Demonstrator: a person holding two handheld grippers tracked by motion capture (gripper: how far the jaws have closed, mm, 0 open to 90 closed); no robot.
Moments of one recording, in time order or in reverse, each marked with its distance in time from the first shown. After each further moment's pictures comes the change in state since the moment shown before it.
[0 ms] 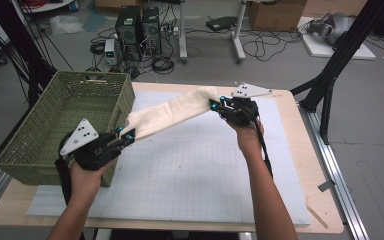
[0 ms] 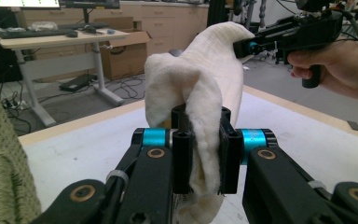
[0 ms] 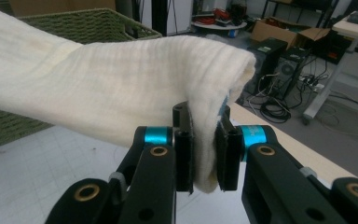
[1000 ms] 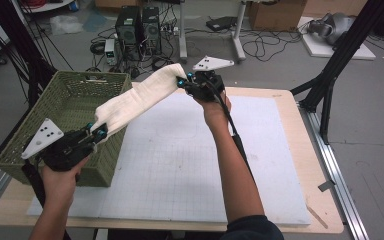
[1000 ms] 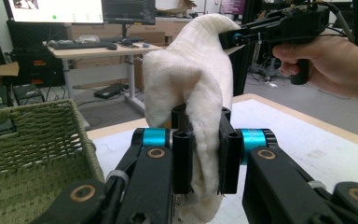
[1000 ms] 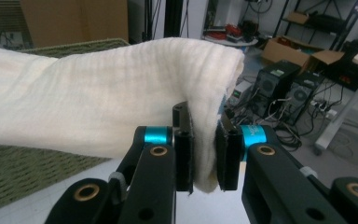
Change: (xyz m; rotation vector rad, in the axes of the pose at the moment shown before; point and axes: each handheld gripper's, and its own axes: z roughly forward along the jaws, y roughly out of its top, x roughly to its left) left arm 0.027 0.007 -0.046 -0.060 0.124 -0.019; right arm 0.026 0.070 0.075 -0.037 0.041 -0.054
